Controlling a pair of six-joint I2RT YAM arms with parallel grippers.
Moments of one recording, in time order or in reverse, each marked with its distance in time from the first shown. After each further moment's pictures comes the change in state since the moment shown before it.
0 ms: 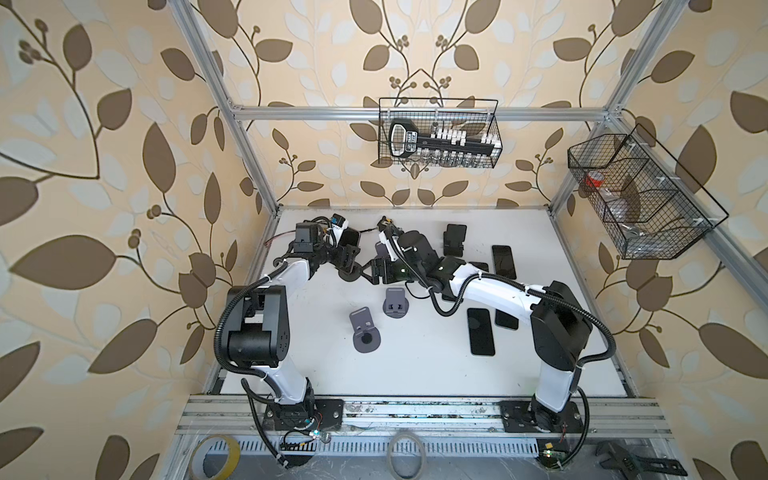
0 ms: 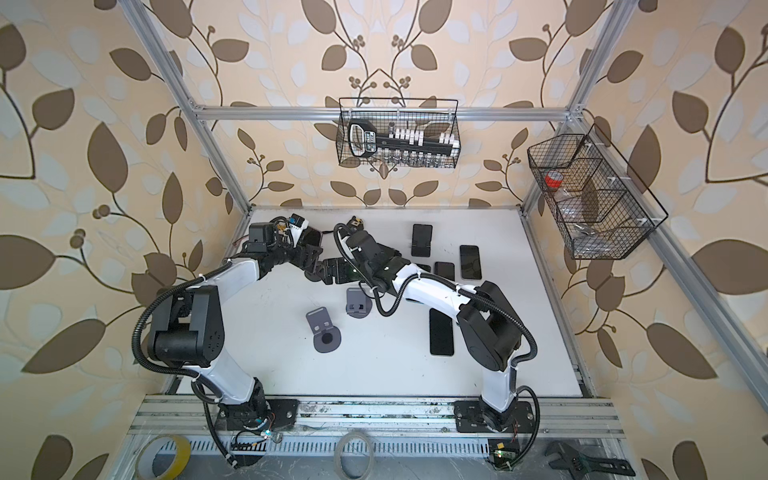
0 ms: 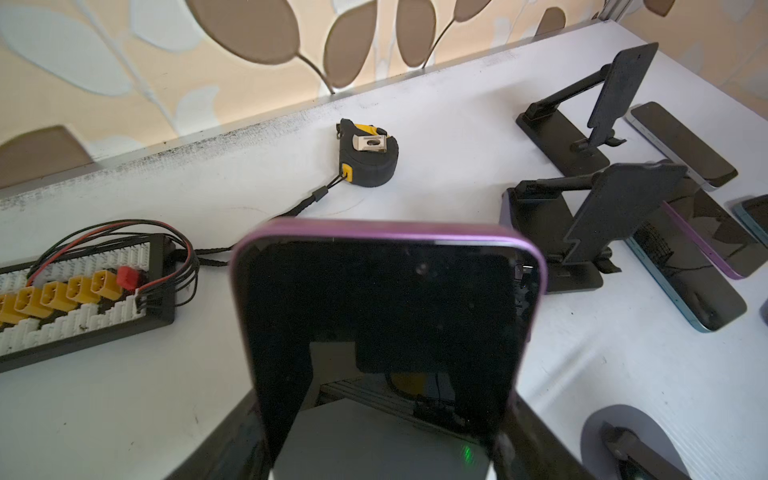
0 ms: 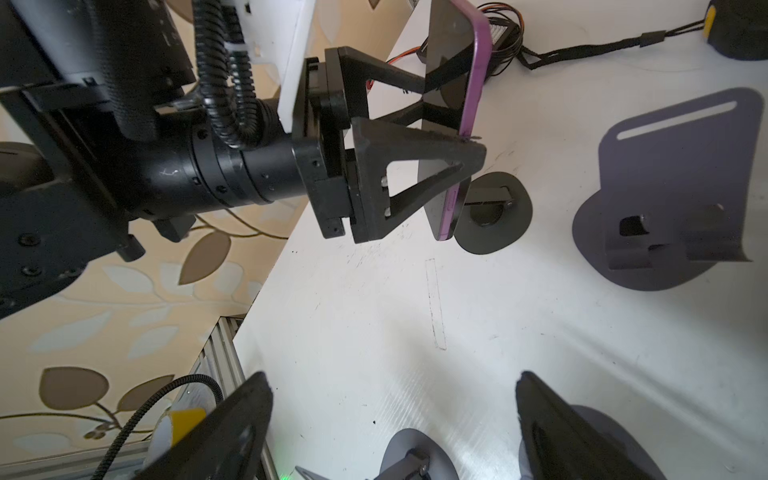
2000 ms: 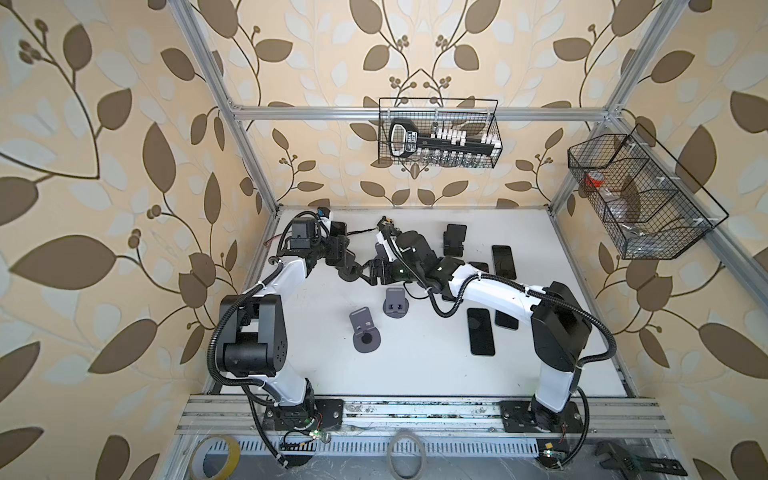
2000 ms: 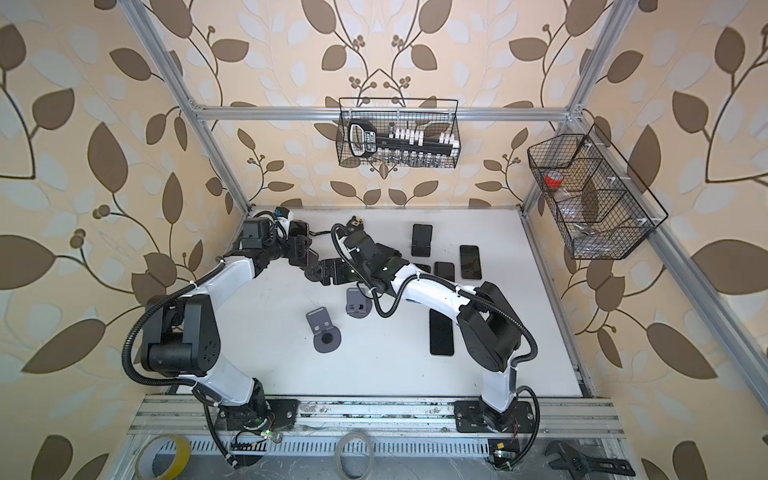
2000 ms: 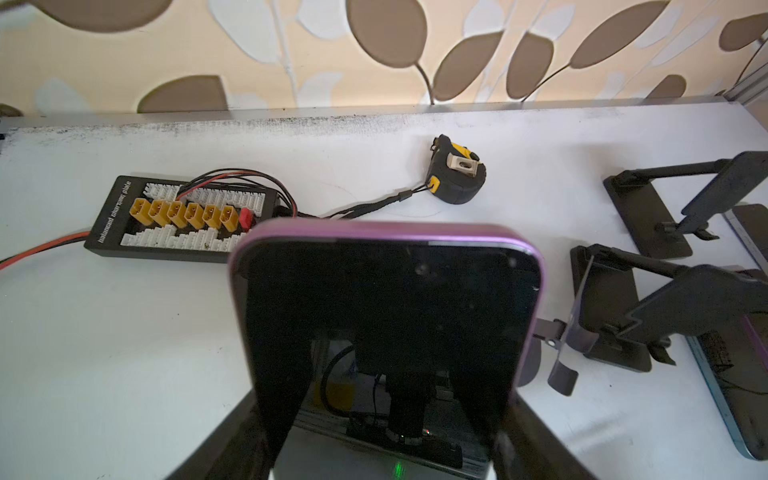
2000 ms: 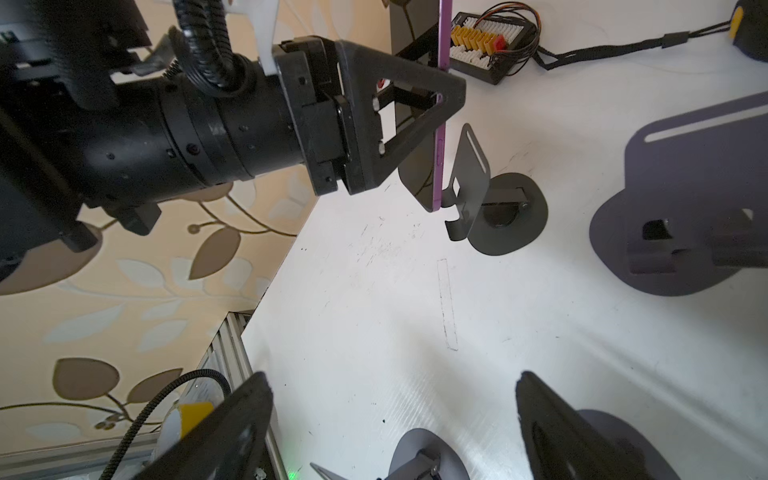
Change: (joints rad) left arm 0.000 -0.065 0.037 -0.075 -0.235 -0.236; right arm 0.011 0.000 0.012 -0.001 -0.008 0.000
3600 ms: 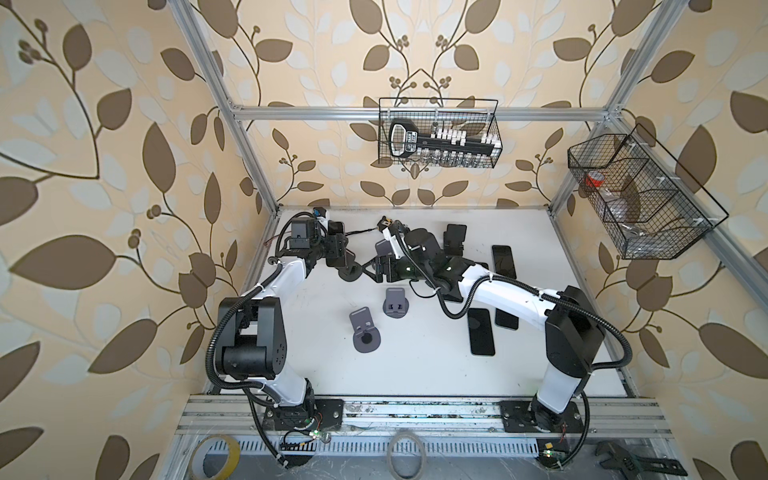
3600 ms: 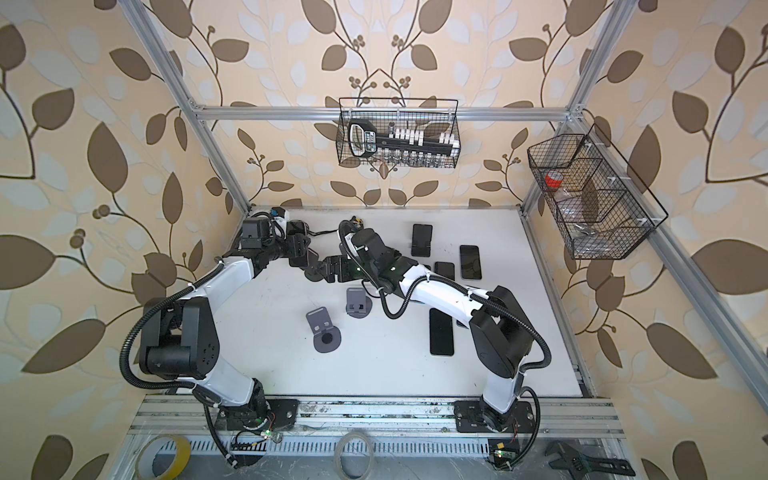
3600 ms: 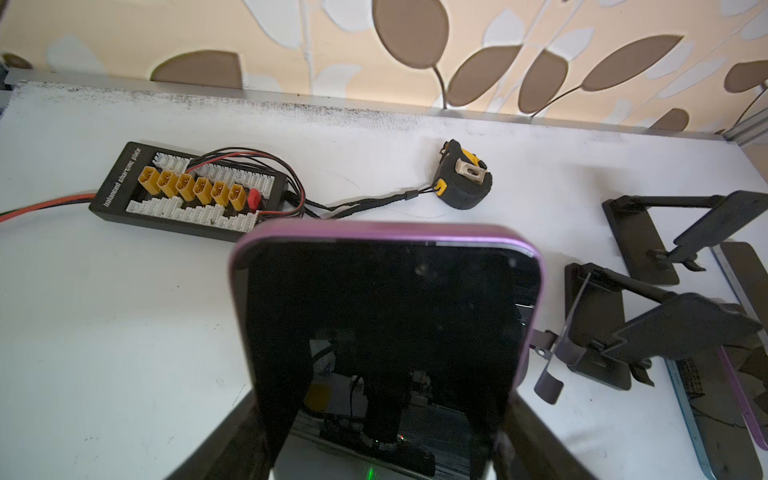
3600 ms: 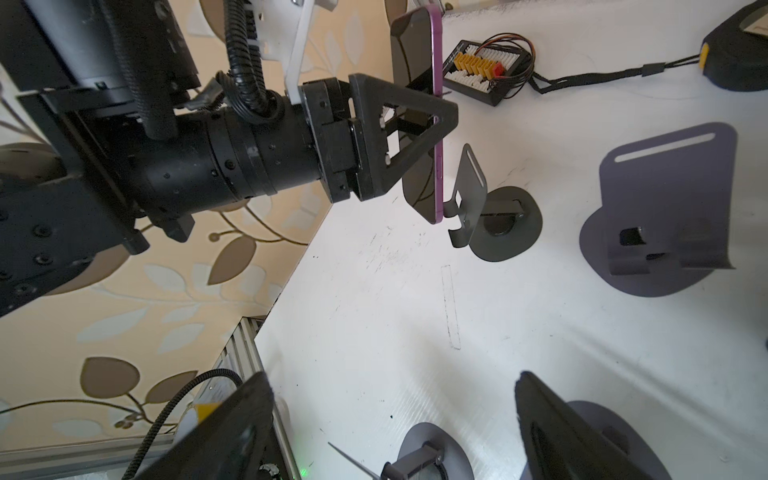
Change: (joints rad) left arm -0.003 -0.021 0.000 -0.030 -0.027 -0.102; right arm -0.020 -0.087 -0.068 0.023 -0.009 0.007
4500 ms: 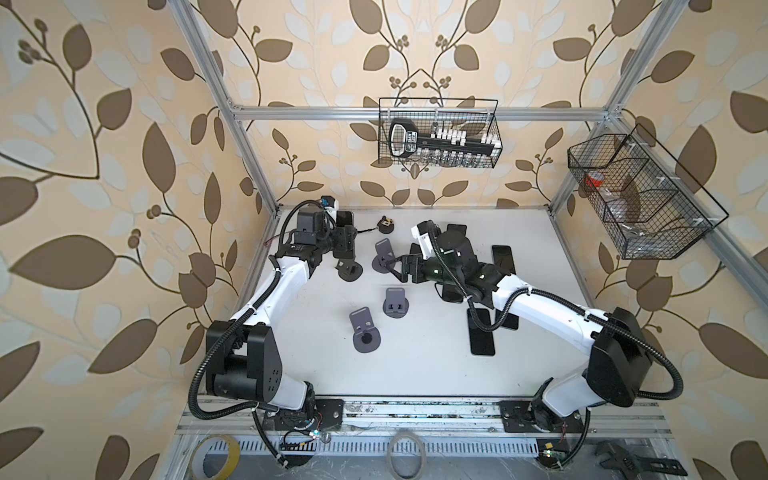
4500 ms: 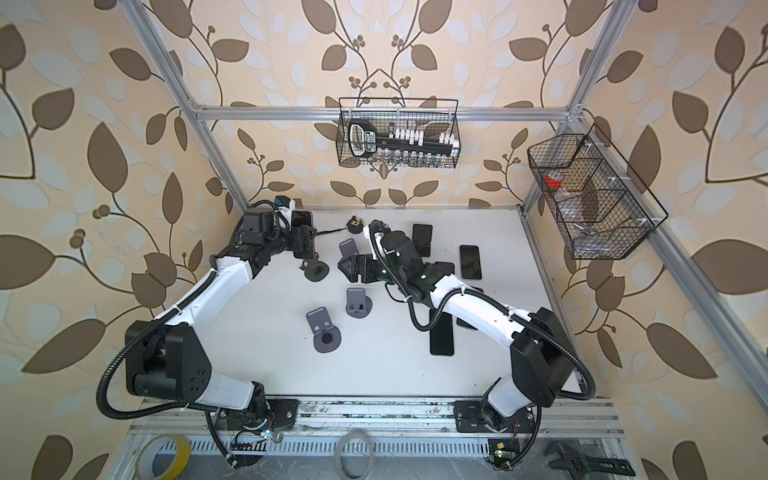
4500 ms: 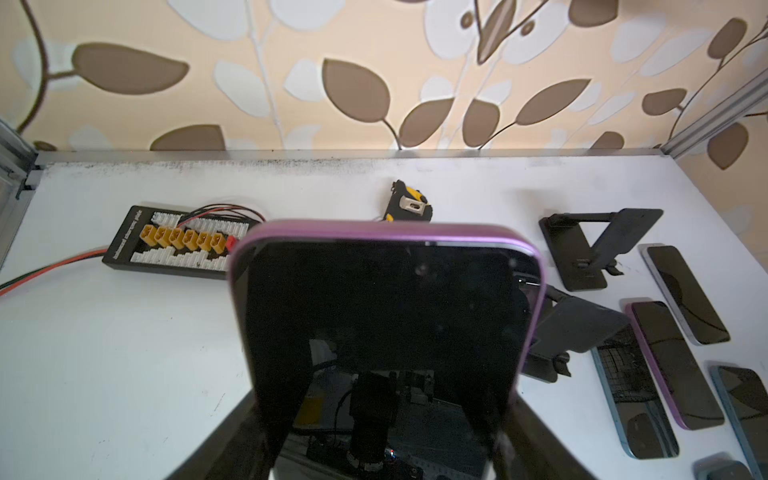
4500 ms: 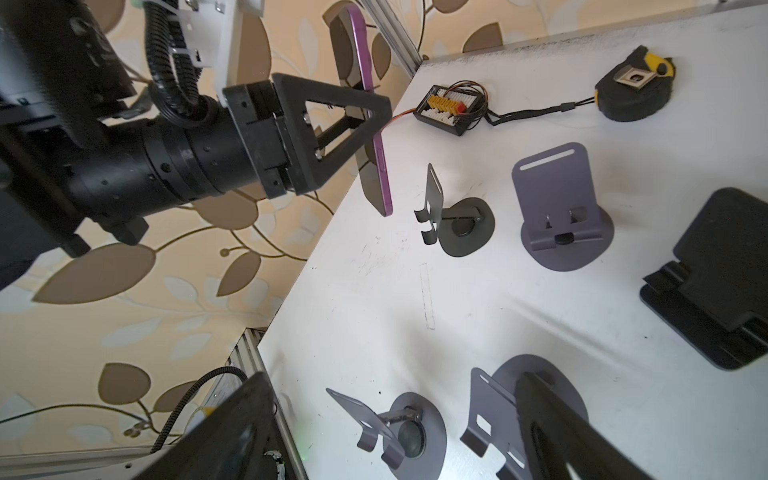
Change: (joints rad) left arm -0.130 -0.134 0.101 -0.141 -0.076 -0.019; right arm -0.075 -0.263 -0.226 0.024 0.016 0.000
